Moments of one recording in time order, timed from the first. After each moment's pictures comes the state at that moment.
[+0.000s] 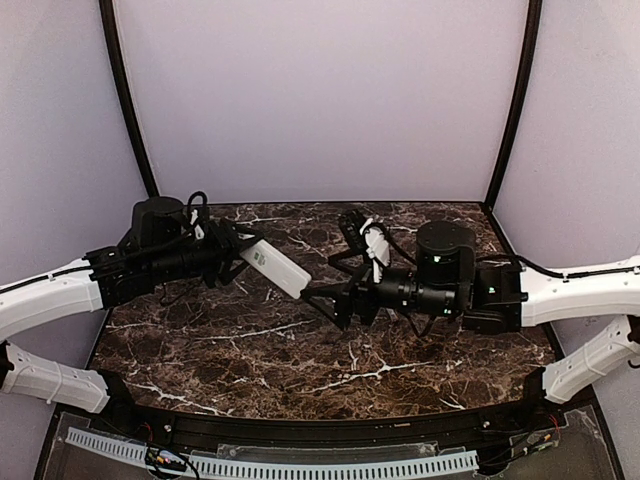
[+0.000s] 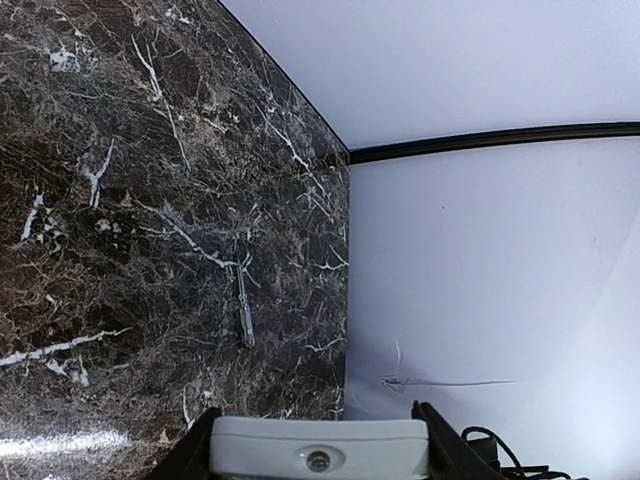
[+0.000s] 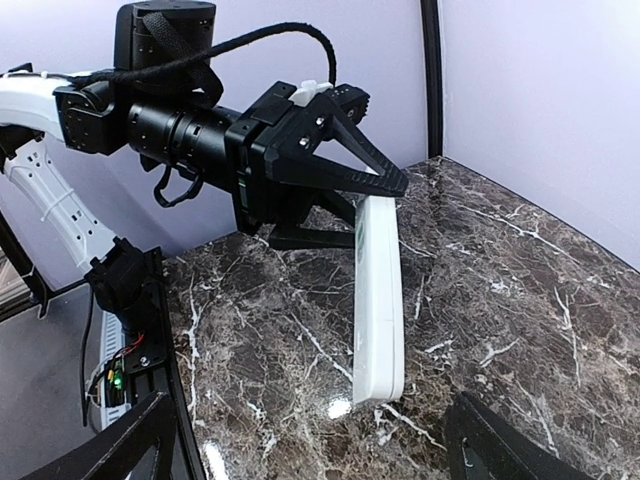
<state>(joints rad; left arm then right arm) -0.74 1.10 0.83 -0.09 0.08 -1.29 1.20 1.28 0.90 0.19 0.01 0.15</state>
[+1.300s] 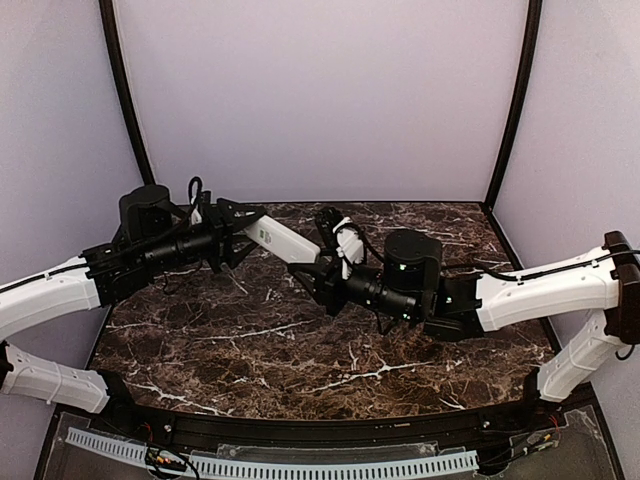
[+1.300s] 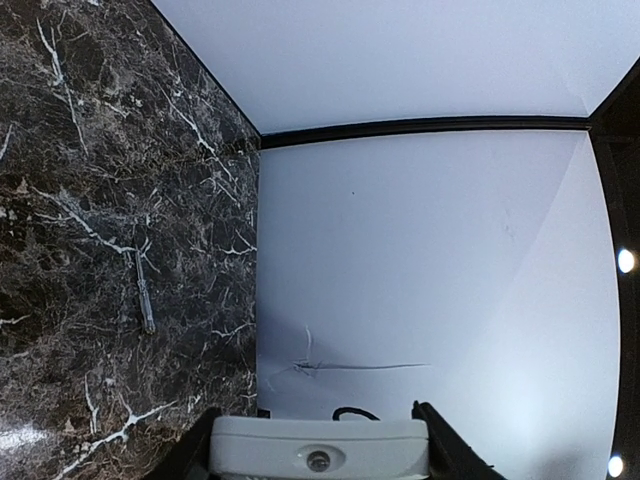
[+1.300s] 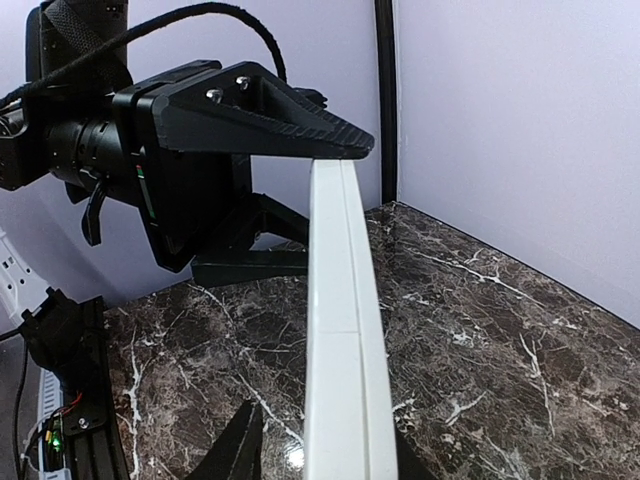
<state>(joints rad) -0.74 1.09 0.85 0.06 0.18 -1.41 1.22 1.50 0.94 0.47 0.16 0.09</state>
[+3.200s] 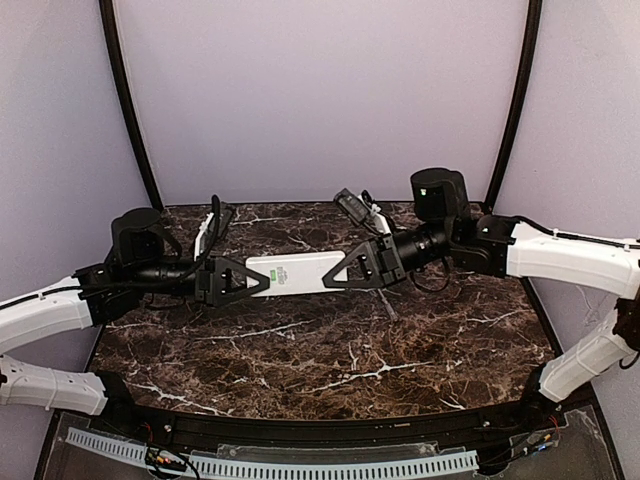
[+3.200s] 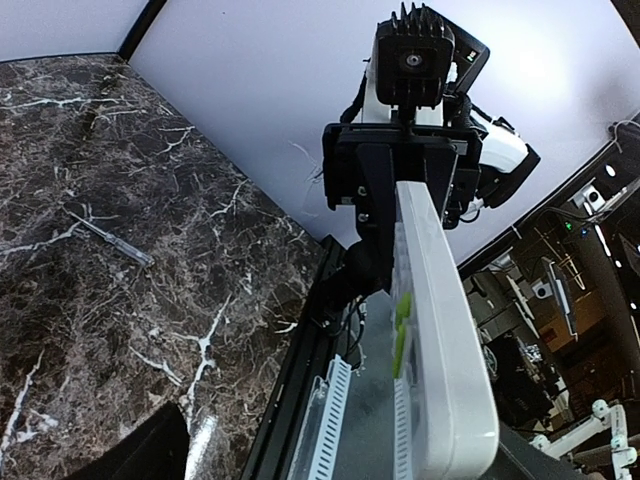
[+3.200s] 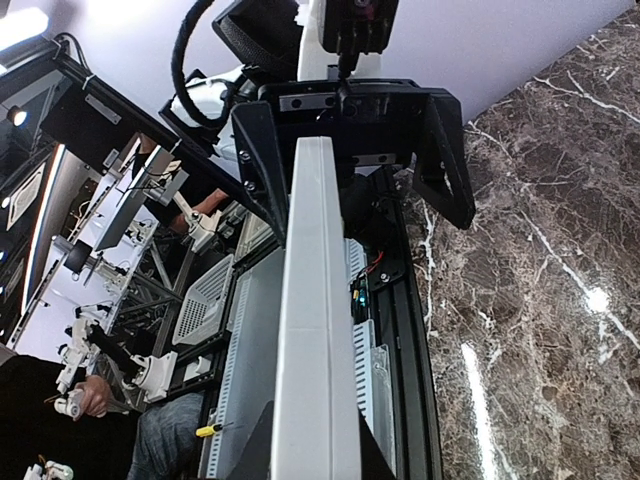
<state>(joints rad) -0.74 0.98 0.71 0.05 0.69 -0.62 0.90 1.40 1.11 -0.06 -0.93 0.52</state>
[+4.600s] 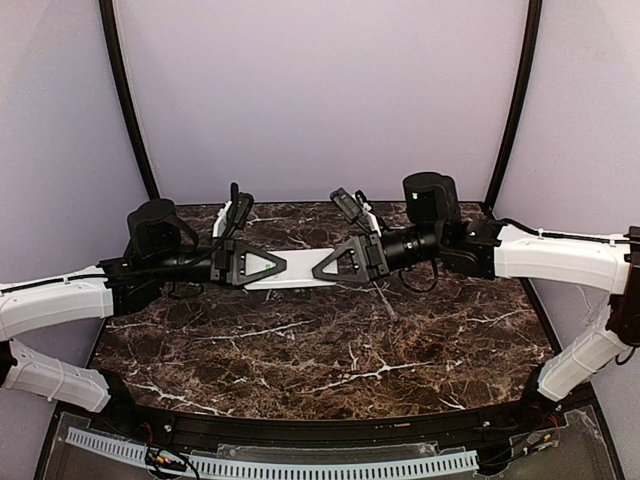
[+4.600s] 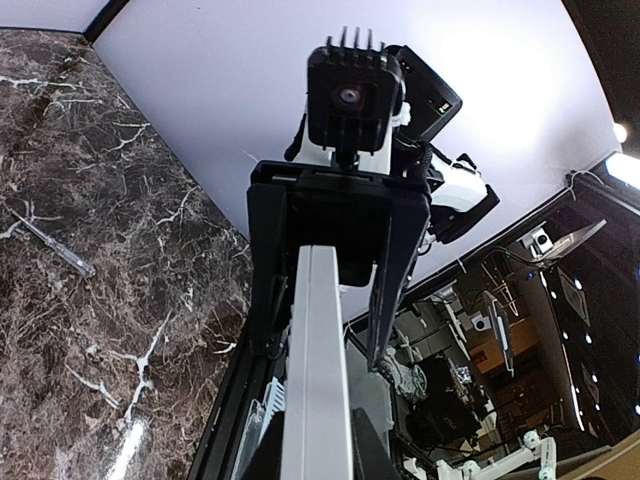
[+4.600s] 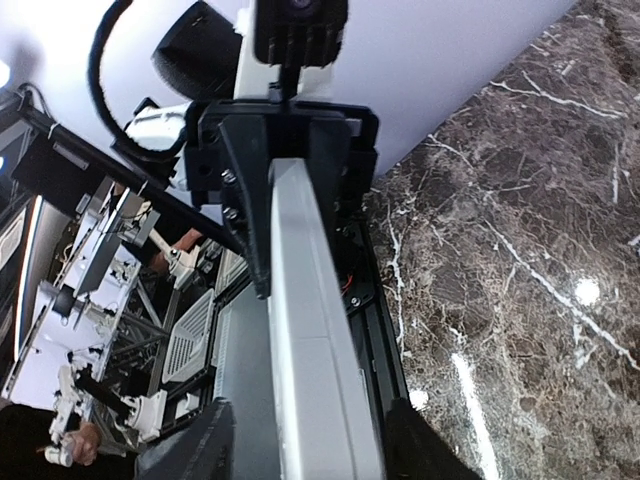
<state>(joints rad) -0.74 1.14 0.74 0.32 0.79 -0.87 0.89 1.46 1.10 0.04 -0.85 0.60</state>
